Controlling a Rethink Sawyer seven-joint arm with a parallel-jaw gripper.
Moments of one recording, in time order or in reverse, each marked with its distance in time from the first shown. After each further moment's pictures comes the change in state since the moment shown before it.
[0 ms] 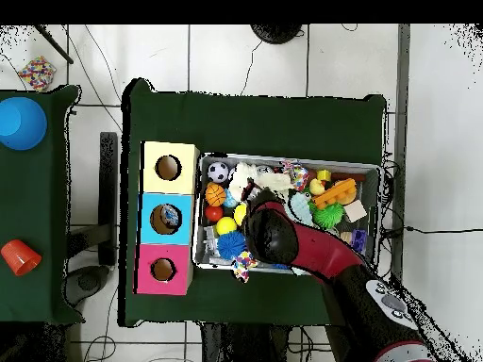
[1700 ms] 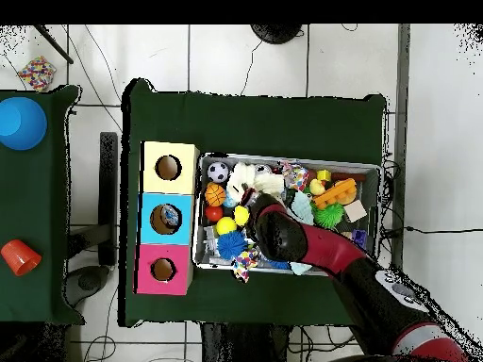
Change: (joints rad) arm -0.154 0.118 0.155 -0.028 -0.141 0.040 0.000
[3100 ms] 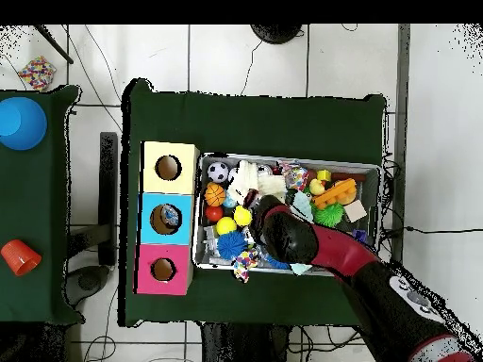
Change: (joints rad) arm -0.064 -0.061 0.062 0.039 0.000 0.096 0.000
